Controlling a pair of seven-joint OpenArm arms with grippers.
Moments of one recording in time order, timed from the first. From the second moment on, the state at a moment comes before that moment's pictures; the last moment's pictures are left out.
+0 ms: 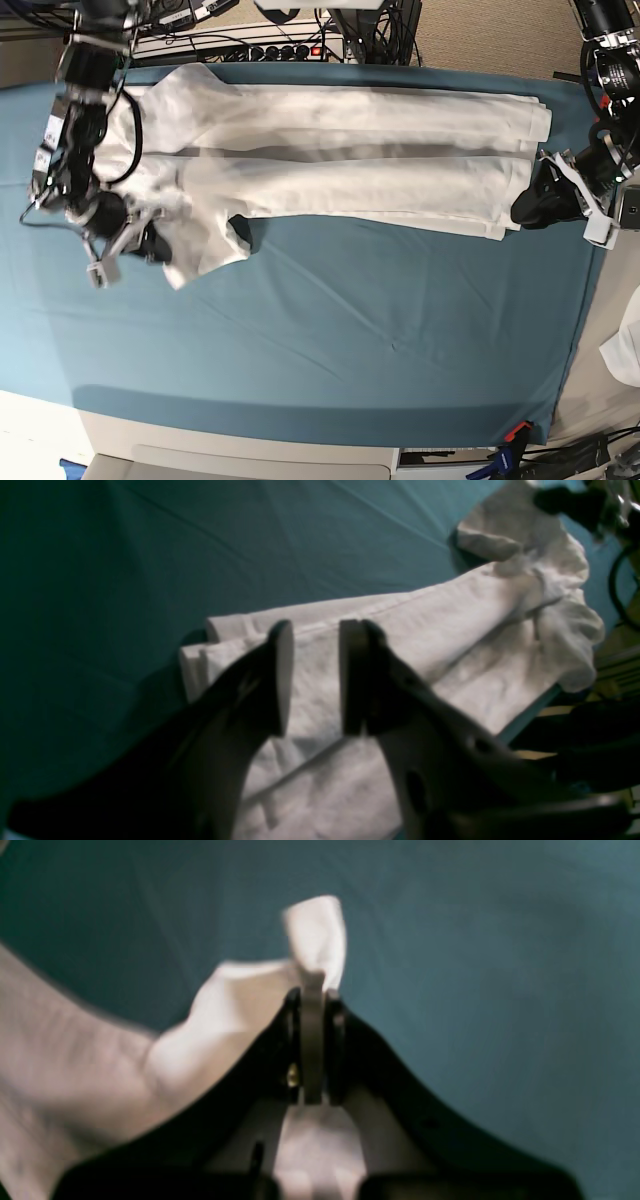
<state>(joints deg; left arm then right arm) 10.3 -23.8 -28.0 95.3 -68.6 -43.3 62.6 3.9 22.6 20.5 87.2 39.8 39.8 -55.9</state>
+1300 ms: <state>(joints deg) 10.3 -21.7 -27.9 95.3 -68.3 -43.3 61.2 -25.6 19.7 20.4 108.4 57.4 39.6 -62.3</state>
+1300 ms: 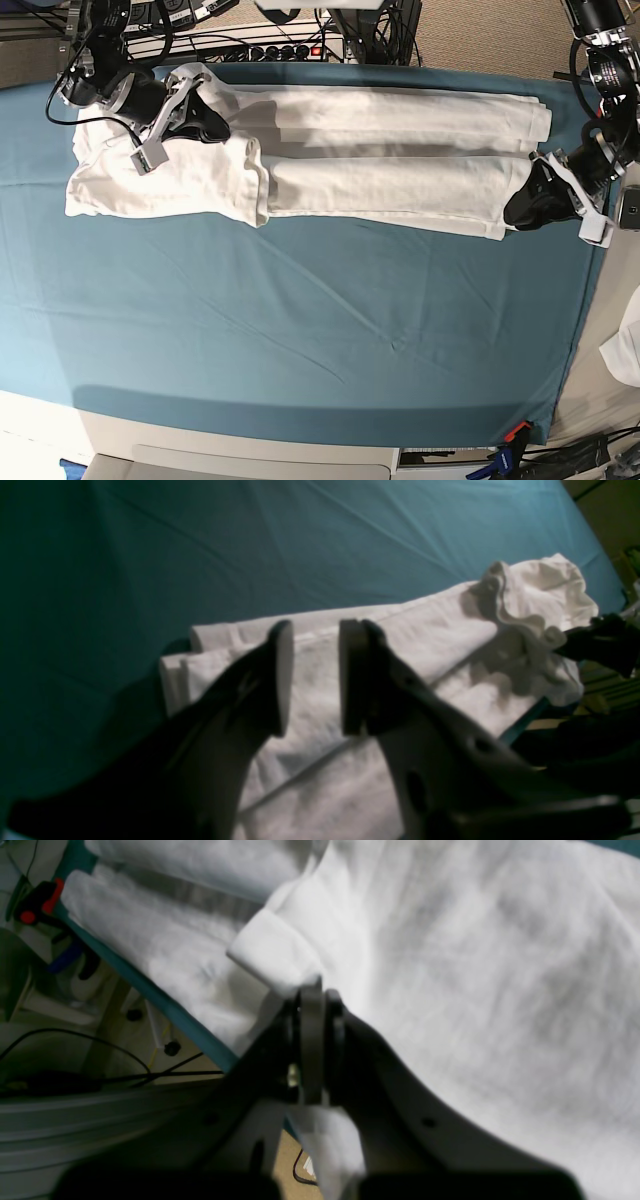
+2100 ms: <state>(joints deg) 10.3 -21.7 -27.9 95.3 -67.8 -43.3 60.7 -27.0 20.0 20.4 108.4 59.5 39.6 -68.0</state>
